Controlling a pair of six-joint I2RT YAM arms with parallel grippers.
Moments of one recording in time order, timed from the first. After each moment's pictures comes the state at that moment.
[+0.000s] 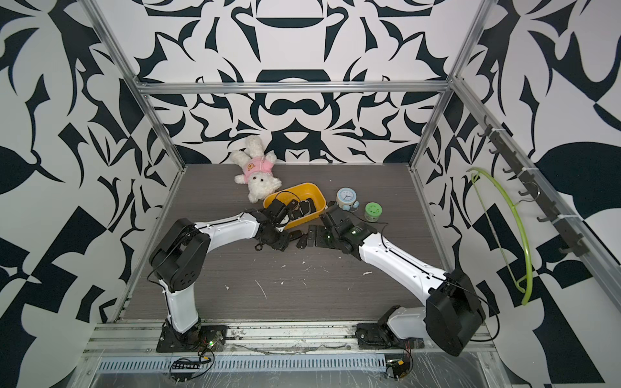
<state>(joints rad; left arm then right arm) -0.70 1.91 1.24 -0.59 -0.01 -0.19 0.65 1.32 0.94 -0.56 0.01 0.69</state>
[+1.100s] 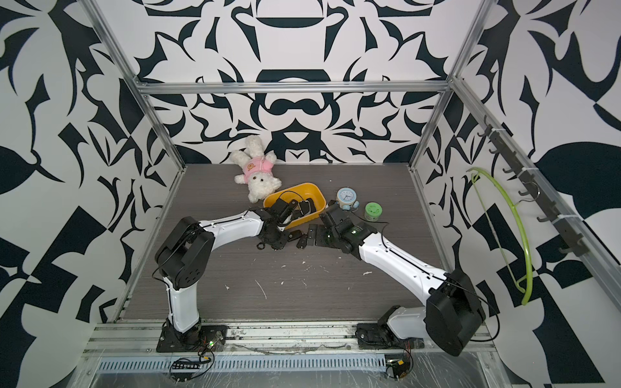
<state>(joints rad) -0.71 1.94 1.29 -0.66 -0.06 -0.22 0.65 1.32 0.95 -0.56 0.03 0.69</state>
